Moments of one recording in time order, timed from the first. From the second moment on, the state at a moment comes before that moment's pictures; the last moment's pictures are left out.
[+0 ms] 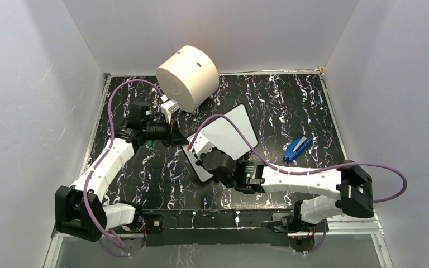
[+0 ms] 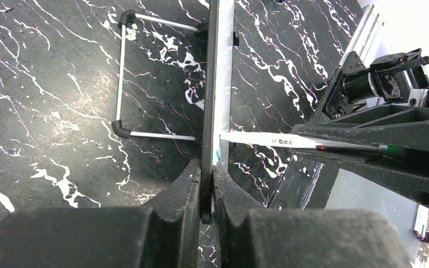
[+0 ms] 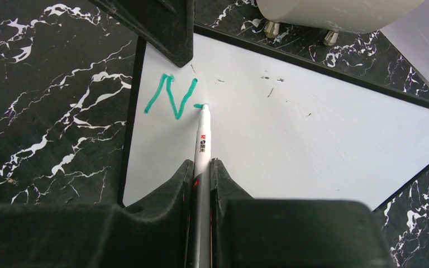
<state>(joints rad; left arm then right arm) -0.26 1.22 0.91 -0.46 0.80 0.02 1.34 1.37 0.97 -0.09 0.61 -0.02</state>
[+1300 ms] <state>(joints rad) -0.26 1.22 0.91 -0.46 0.80 0.02 1.33 1.37 0.97 -0.06 0.58 -0.06</state>
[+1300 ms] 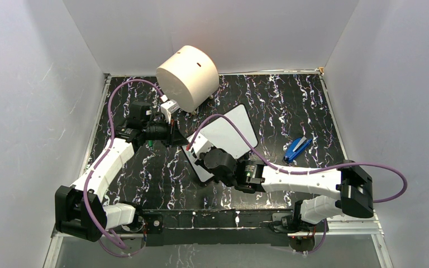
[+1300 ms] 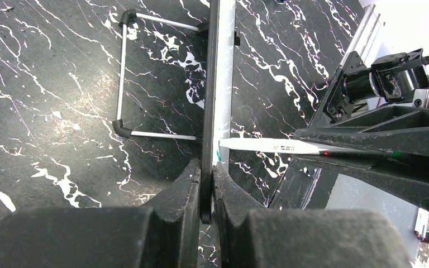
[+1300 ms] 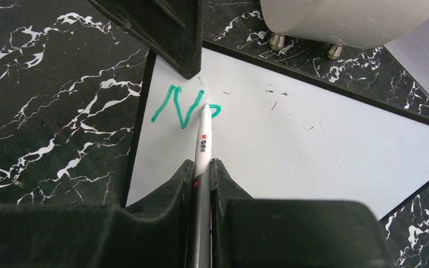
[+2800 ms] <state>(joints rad) -0.26 1.24 0.92 -0.46 0.80 0.02 1.34 1.37 0.97 -0.18 0.56 0.02</state>
